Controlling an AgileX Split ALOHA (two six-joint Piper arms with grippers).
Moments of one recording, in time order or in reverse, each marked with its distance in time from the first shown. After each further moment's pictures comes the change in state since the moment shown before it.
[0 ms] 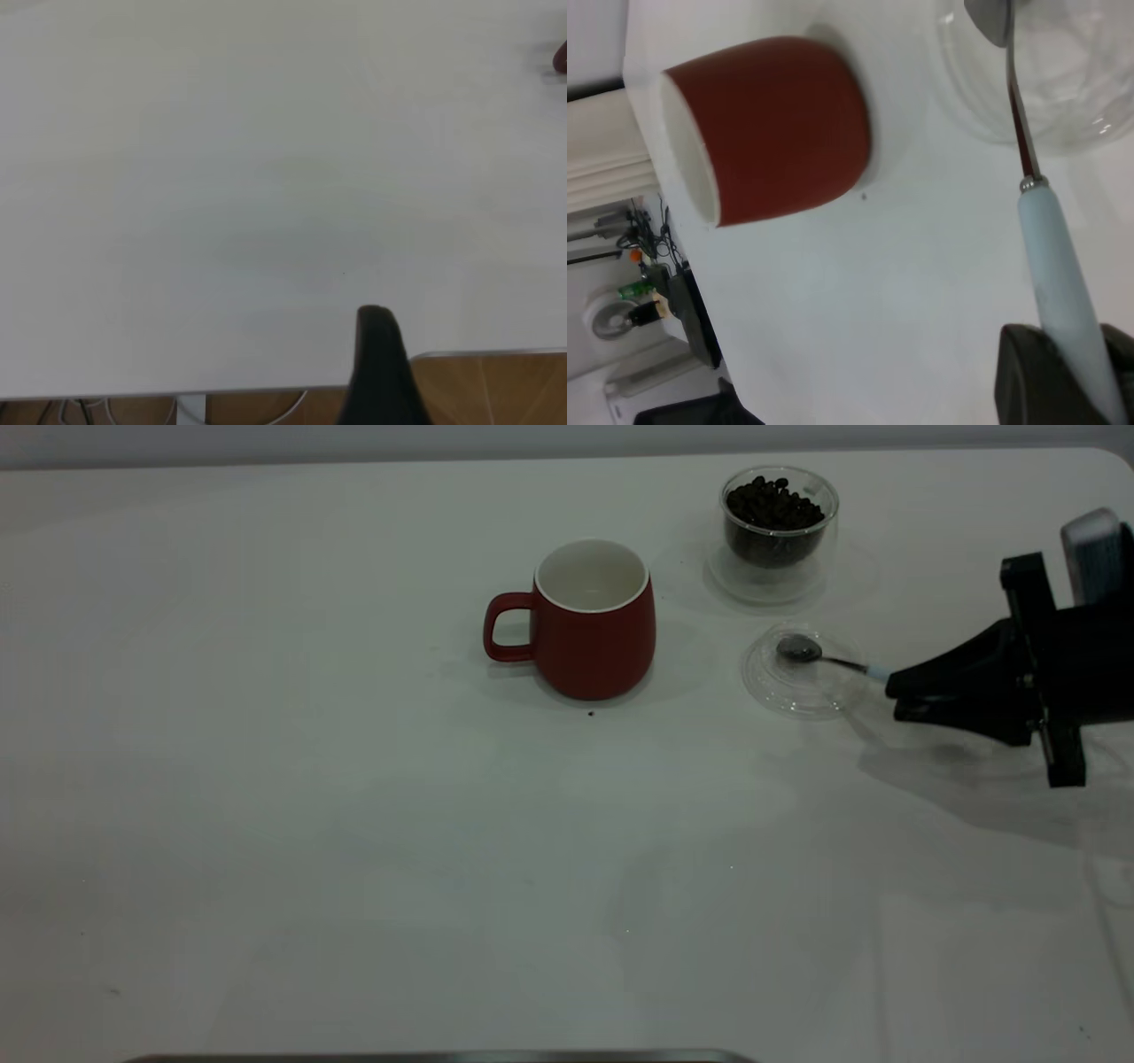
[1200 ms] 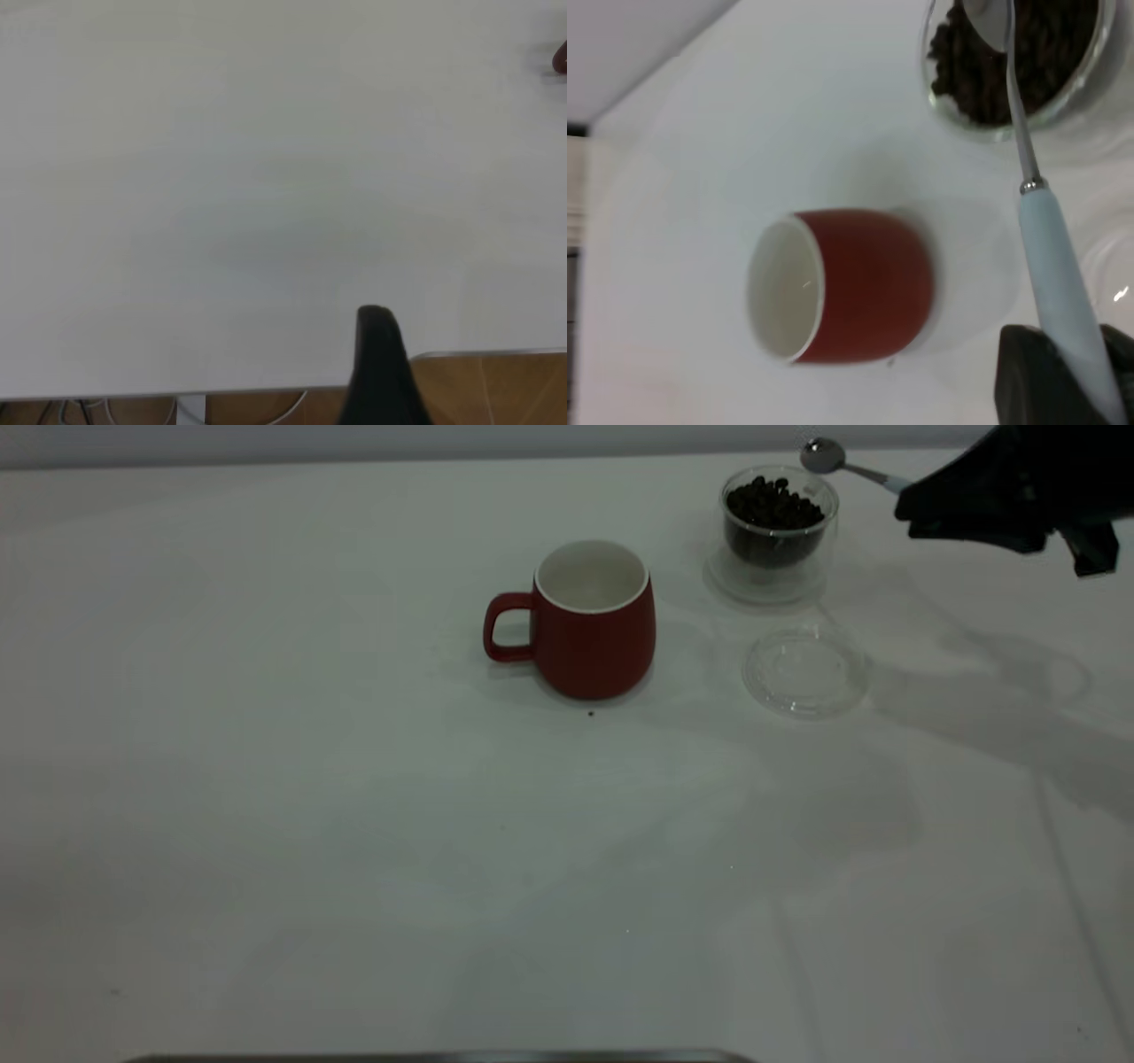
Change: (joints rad) left arm 0.000 0.000 0.000 0.000 0.001 0.000; right arm 0.135 -0.272 -0.114 0.062 -0.275 -0.037
